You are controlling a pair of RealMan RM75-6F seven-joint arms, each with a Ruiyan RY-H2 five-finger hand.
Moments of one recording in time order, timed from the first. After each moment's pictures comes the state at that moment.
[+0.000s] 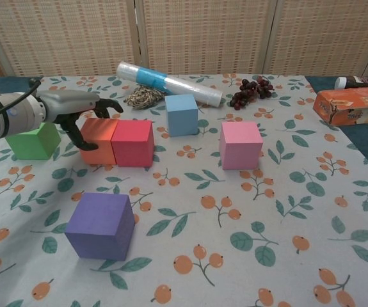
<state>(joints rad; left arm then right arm) -0.92 -1.50 -0.14 -1.31 0.90 0.76 0.36 0.09 -1.00 0.04 -1.67 -1.58 1.50 0.10</state>
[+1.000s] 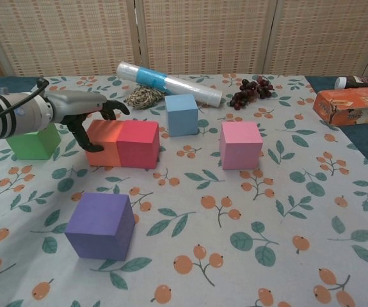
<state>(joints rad) -0.94 -1.51 -0.13 -1.33 0.87 0.75 0.39 0.08 -1.00 0.04 -1.67 -1.57 1.51 0.11</state>
